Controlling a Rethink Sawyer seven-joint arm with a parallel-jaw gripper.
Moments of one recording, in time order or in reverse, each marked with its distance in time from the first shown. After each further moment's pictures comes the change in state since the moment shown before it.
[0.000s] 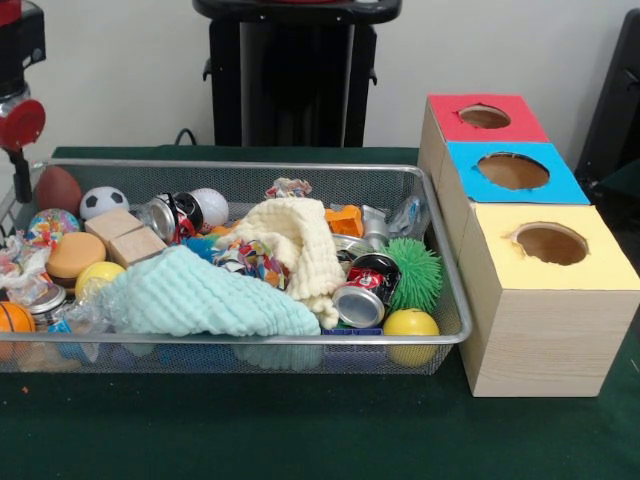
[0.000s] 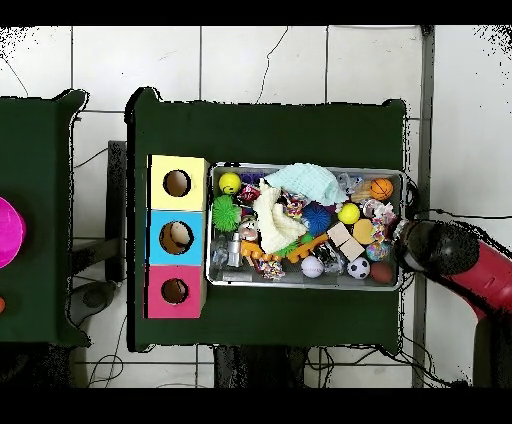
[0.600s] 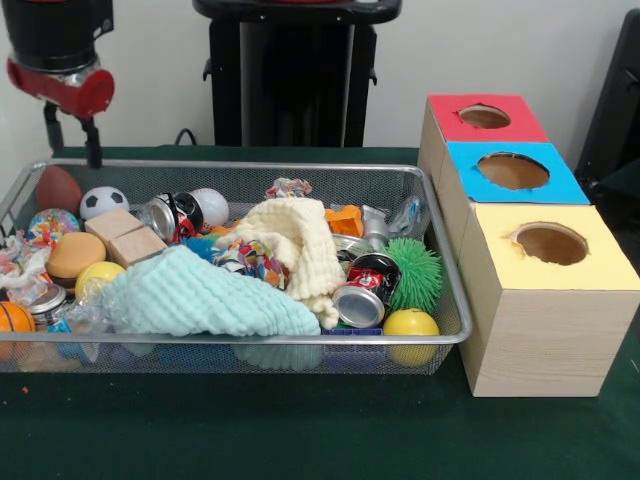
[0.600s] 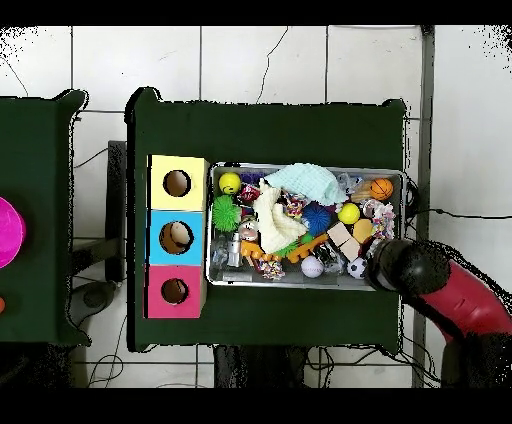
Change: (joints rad) arm 0.104 -0.076 -0.091 0.192 0.098 -0.049 0.015
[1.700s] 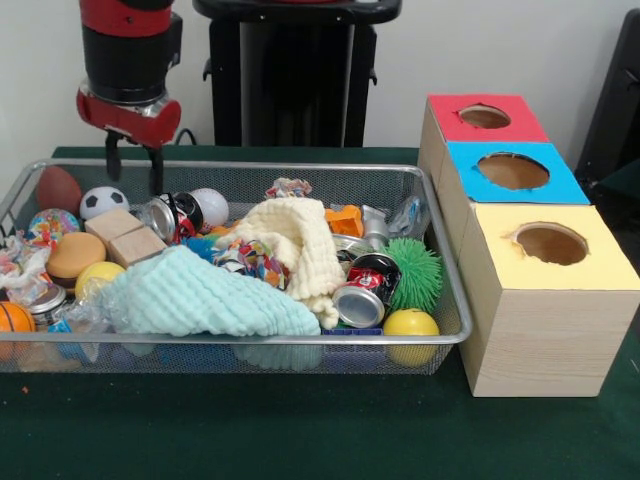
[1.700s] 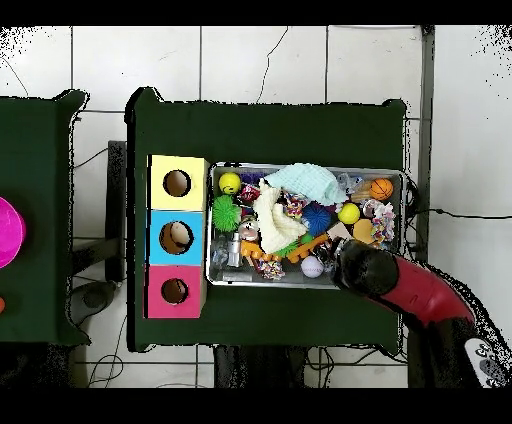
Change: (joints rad) arm -0.004 0.030 0.095 0.065 -0.154 -0.144 0.056
